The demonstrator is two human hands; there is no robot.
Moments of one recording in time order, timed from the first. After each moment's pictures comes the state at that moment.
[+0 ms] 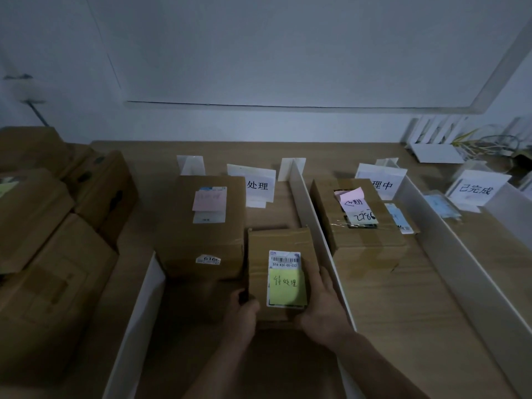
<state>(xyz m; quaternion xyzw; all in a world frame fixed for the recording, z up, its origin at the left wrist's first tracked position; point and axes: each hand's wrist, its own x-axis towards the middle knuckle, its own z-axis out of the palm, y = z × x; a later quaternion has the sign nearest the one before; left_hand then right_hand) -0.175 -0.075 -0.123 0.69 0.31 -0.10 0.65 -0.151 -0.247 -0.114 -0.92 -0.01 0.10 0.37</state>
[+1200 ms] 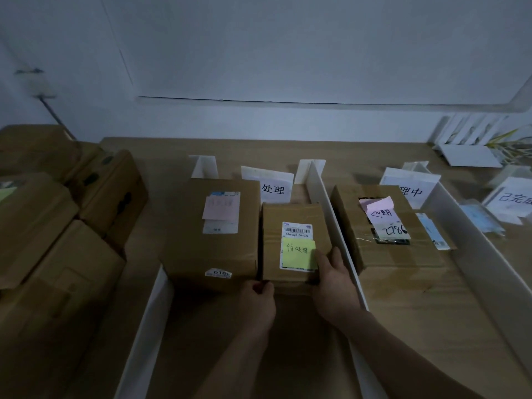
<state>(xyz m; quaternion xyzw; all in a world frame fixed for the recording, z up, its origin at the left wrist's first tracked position) -0.109 -0.071 -0.121 0.70 0.37 -0.08 0.61 -0.060 -0.225 -0.124 -0.97 -0.02 0.08 0.24</state>
